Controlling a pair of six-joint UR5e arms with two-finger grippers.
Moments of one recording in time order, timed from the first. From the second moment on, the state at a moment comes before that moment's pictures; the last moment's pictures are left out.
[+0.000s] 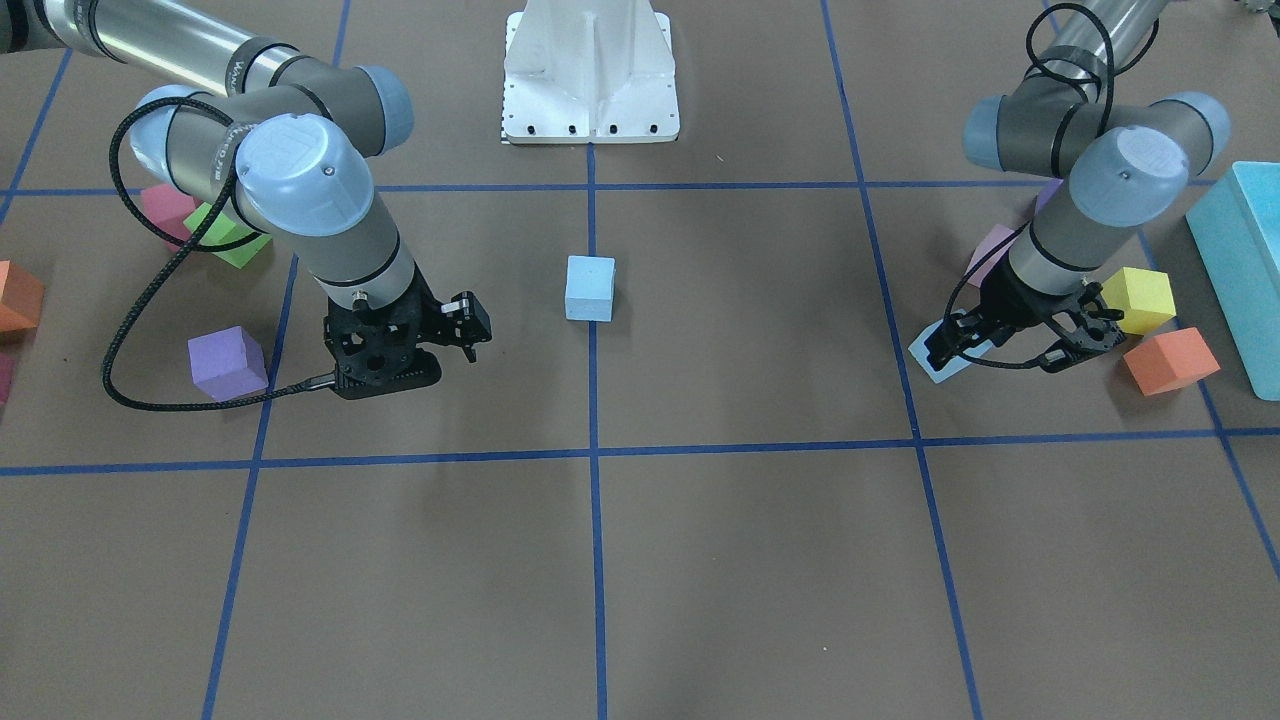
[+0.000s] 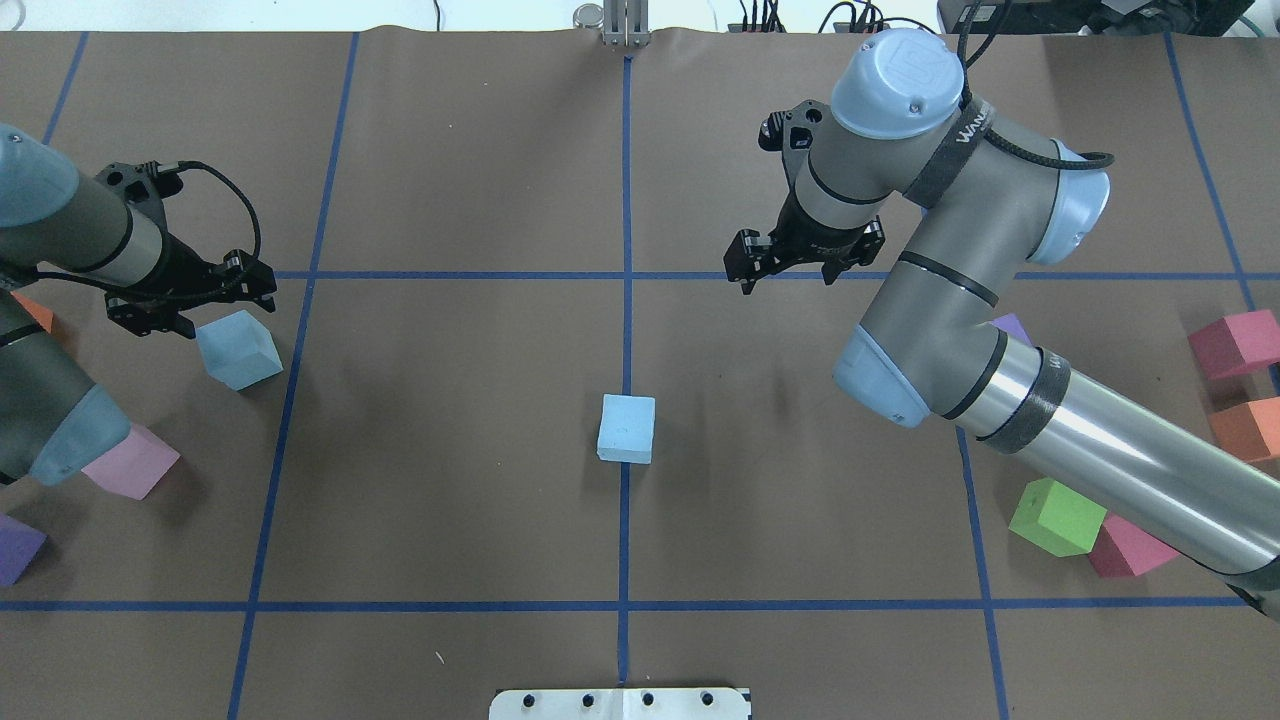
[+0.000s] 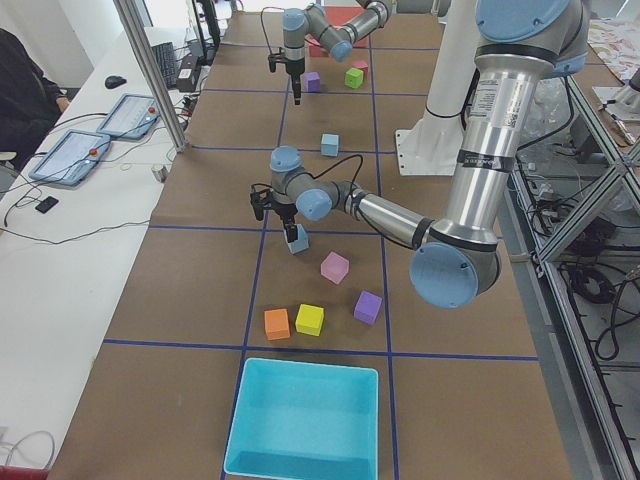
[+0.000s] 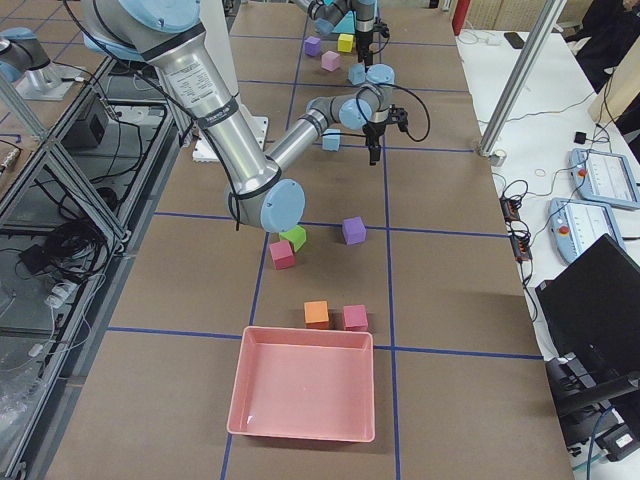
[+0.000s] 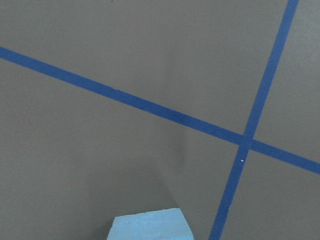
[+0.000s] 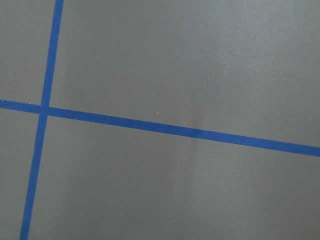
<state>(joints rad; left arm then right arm) -0.88 -1.77 -1.67 -1.93 -2.10 -1.25 0.75 -0.94 1.61 -1.56 2.08 0.87</state>
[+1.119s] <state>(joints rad) -0.84 -1.77 -1.66 -1.93 -2.08 -1.25 1.19 -1.08 1.59 -1.74 2.25 0.22</state>
